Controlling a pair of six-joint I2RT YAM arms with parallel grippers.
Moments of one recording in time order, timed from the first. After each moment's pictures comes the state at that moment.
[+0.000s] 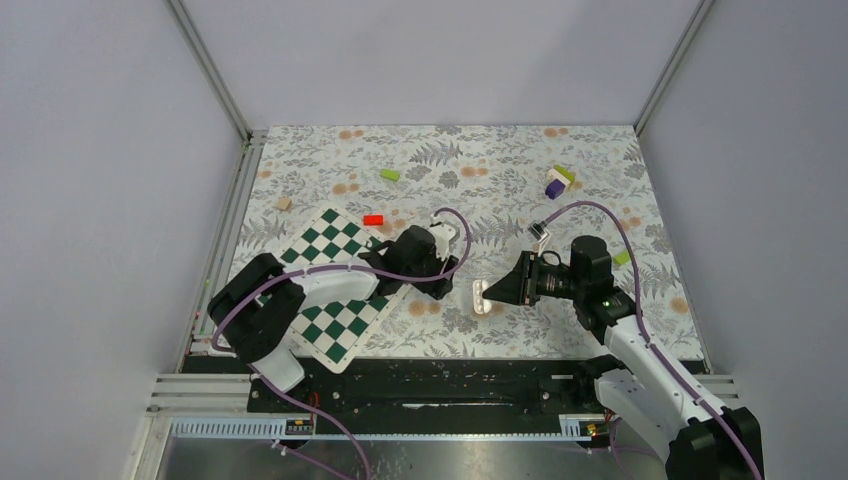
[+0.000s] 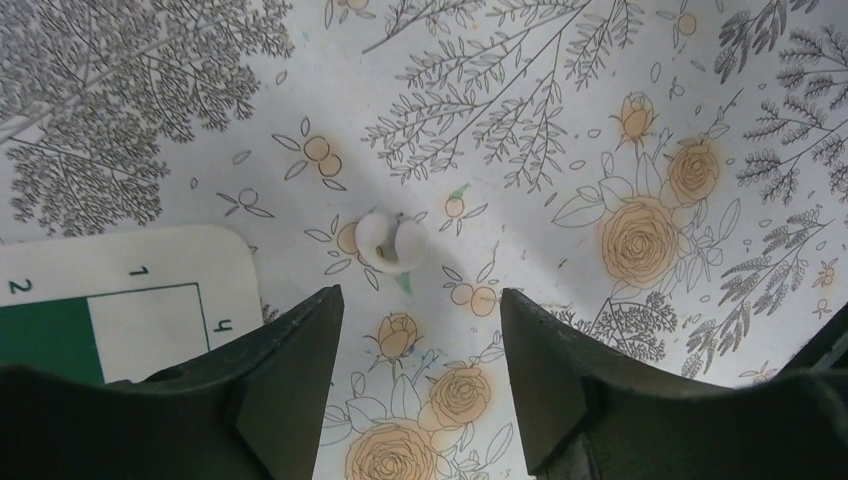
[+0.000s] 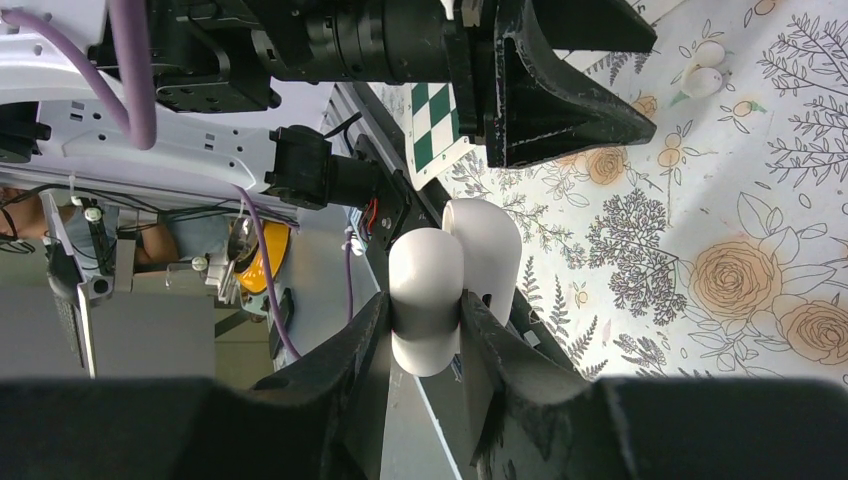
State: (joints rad) left arm -0.83 1.63 0.84 0.01 0.09 -0.22; right arm 0.30 0.81 0.42 -0.04 -0.92 0.69
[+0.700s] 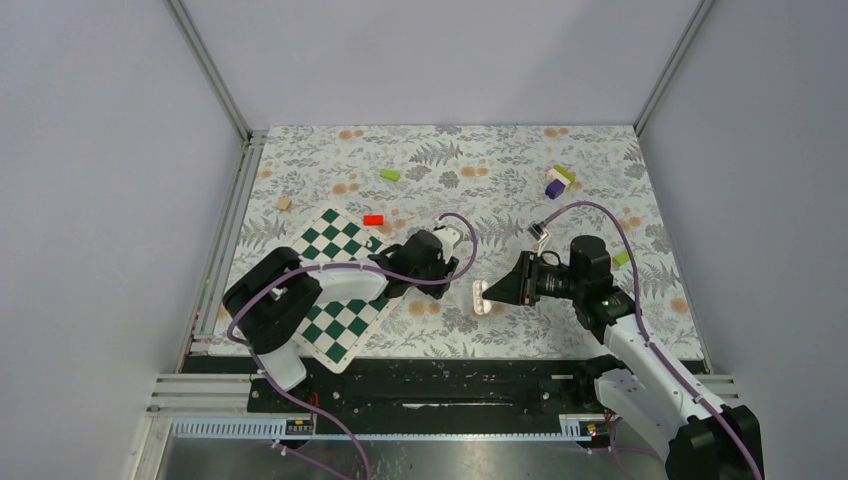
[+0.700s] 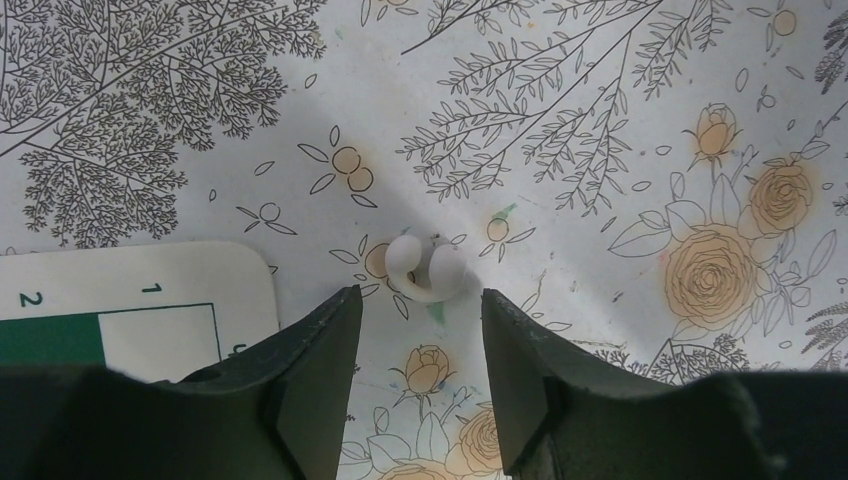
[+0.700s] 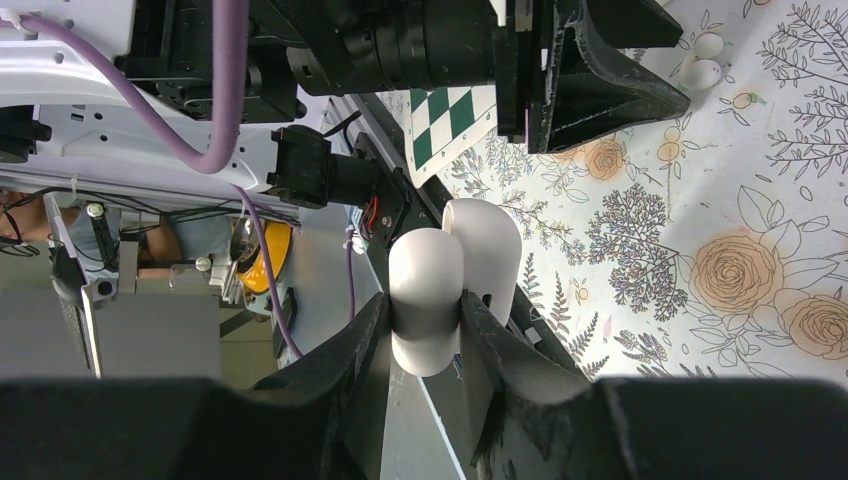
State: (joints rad) left arm -0.86 1.70 0.85 0.07 -0.01 -0.20; right arm 0.30 0.83 0.42 -0.05 -0.93 0.69
